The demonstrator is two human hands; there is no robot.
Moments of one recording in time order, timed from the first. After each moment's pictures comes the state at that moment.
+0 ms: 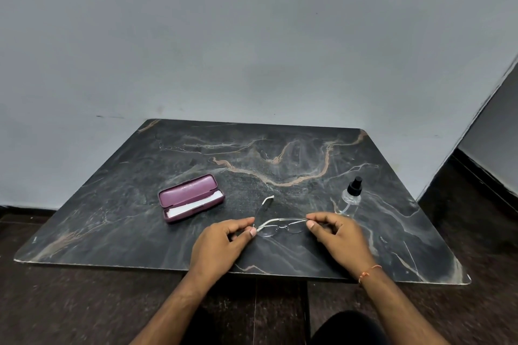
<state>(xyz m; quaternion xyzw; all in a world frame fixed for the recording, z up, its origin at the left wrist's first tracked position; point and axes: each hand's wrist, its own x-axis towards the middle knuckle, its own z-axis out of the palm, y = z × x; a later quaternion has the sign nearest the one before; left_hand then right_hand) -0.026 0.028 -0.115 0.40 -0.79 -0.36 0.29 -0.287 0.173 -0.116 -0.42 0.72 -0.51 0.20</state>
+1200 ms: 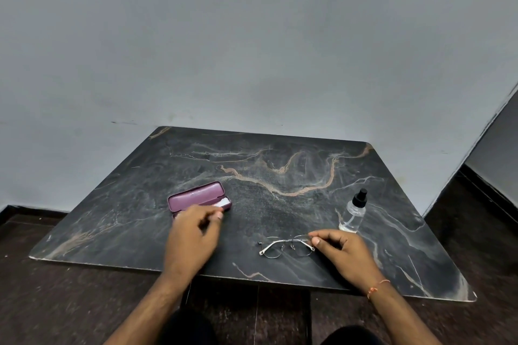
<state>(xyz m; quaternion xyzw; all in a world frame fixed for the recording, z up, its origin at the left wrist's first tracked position) 0.015 -0.009 -0.103 0.42 -0.77 -0.22 0.43 -0.283 0.182 -0.108 -0.44 0.70 -0.50 0.25</state>
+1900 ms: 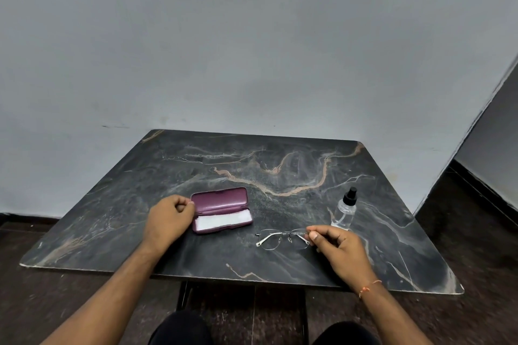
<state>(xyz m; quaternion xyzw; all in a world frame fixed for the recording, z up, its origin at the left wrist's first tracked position) 0.025 -0.078 -0.093 0.56 -0.72 -0.27 0.30 -0.280 0.186 -0.109 -0.40 0.68 -0.57 0.24</state>
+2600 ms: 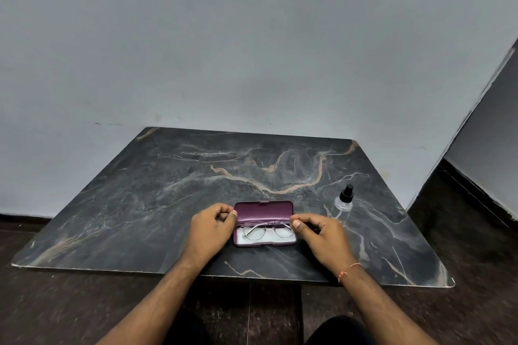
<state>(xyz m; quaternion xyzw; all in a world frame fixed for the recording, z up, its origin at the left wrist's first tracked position) -0.039 -0.017 -0.119 0.42 -0.74 -0.37 0.36 -0.261 0.161 -0.093 -0.44 0.72 -0.52 0.17</state>
